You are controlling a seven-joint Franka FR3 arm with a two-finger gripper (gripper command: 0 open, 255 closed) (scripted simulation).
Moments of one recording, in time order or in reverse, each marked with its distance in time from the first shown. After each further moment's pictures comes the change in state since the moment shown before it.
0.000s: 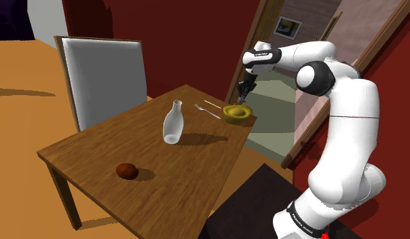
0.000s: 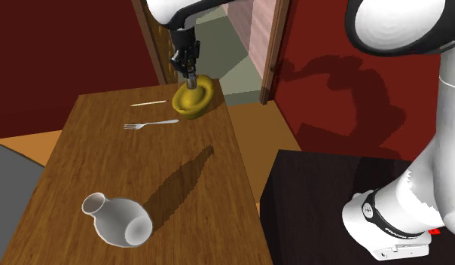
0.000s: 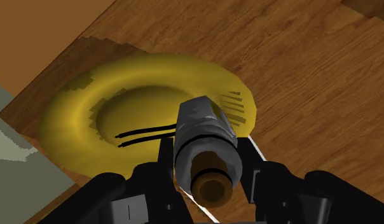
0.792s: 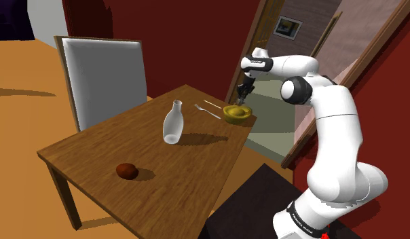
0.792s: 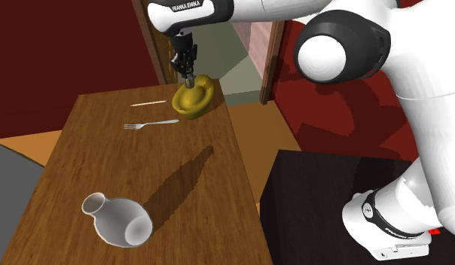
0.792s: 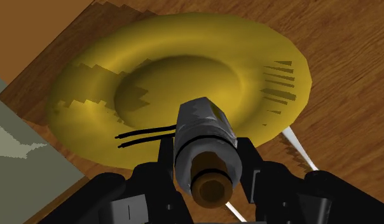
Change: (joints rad) arm -0.063 0.261 0.004 0.337 0.024 -0.075 -0.047
